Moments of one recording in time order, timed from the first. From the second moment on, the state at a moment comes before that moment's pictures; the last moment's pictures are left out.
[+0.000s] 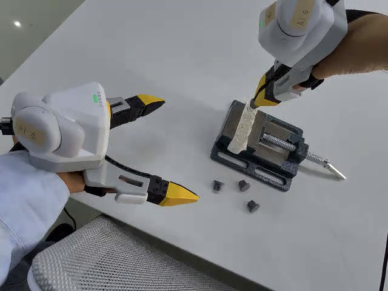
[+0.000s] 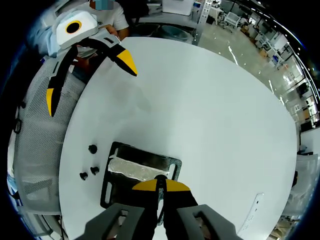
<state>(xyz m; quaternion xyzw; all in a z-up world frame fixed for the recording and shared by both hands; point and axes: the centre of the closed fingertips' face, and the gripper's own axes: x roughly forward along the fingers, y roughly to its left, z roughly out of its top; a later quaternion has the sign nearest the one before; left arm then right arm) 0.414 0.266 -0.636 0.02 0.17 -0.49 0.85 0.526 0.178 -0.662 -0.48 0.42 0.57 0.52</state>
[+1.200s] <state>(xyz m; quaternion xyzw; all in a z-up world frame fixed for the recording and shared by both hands) 0.424 0.260 -0.633 0.03 0.16 -0.50 0.85 0.521 0.178 -0.662 -0.48 0.43 0.56 0.52</state>
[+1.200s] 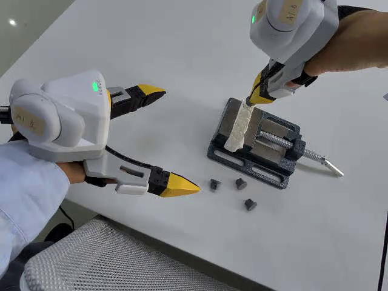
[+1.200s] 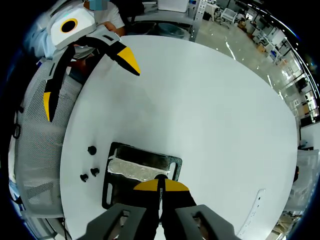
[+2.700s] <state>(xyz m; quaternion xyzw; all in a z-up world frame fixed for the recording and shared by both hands) 0.422 0.263 -0.626 0.04 0.16 -0.50 0.85 0.521 0.178 -0.660 -0.46 0.43 0.56 0.54</state>
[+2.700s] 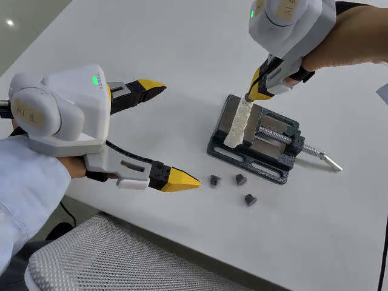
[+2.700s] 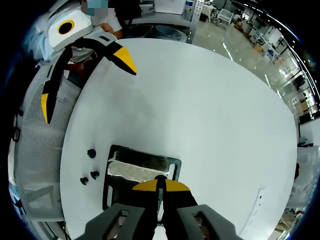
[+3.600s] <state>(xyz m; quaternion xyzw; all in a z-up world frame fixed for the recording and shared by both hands) 0.419 0.261 -0.617 0.04 0.16 -0.51 0.85 0.496 0.185 -0.633 -0.29 0.35 0.55 0.70</state>
